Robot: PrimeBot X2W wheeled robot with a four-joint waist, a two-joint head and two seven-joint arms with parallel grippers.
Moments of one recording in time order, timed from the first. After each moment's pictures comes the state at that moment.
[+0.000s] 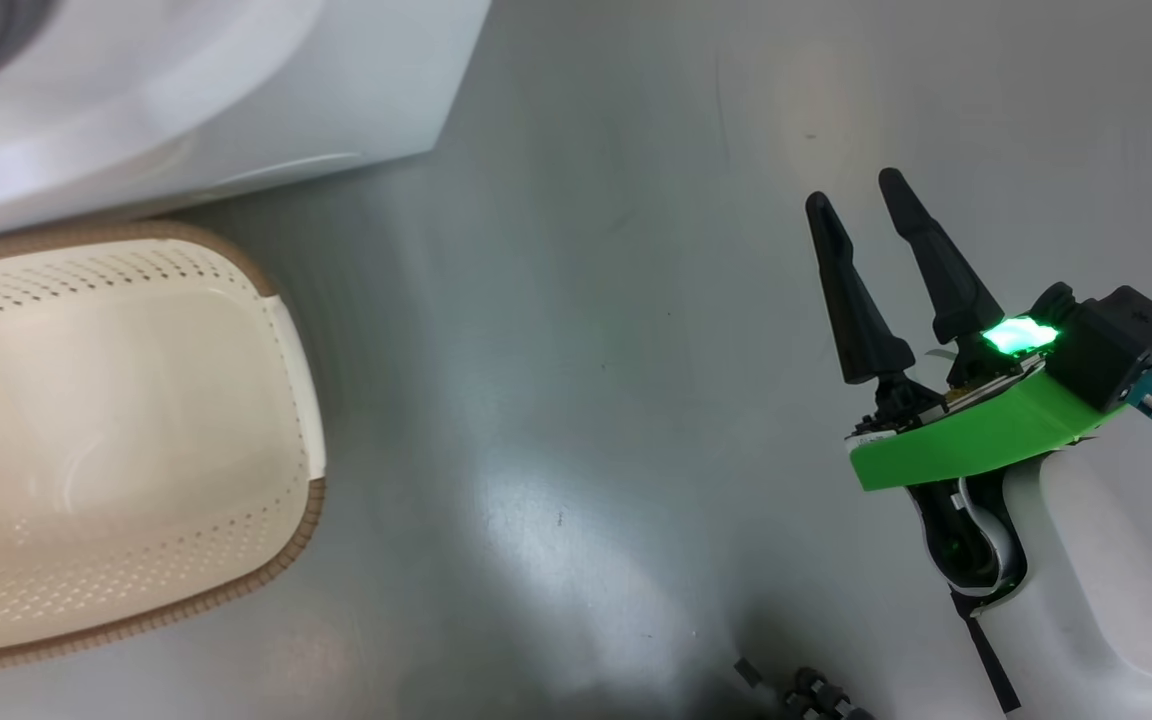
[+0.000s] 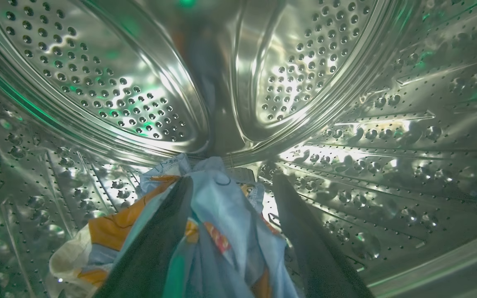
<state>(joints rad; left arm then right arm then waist) -1.44 0.45 -0.26 1.02 -0.44 -0.13 -0.23 -0.48 -0.17 0.23 0.11 0.53 0.13 -0.25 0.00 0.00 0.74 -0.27</state>
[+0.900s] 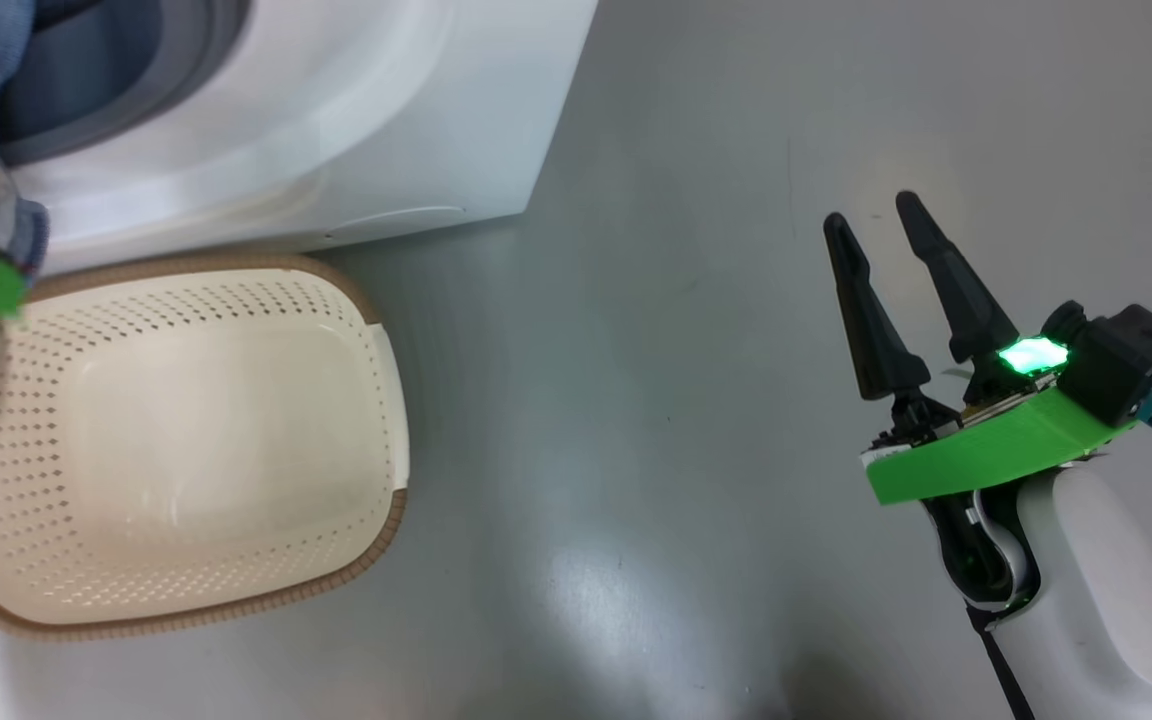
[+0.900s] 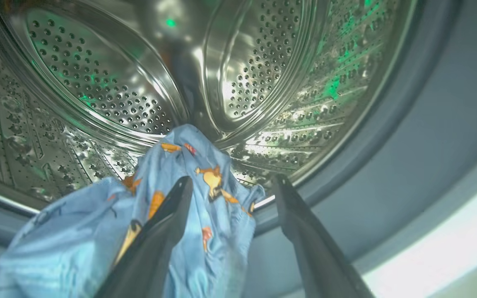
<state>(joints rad) -0.80 0.48 -0.23 0.37 -0.57 0.00 -0.25 -0.45 -0.18 0.22 0.12 0.53 0.13 -0.25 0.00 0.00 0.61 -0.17</state>
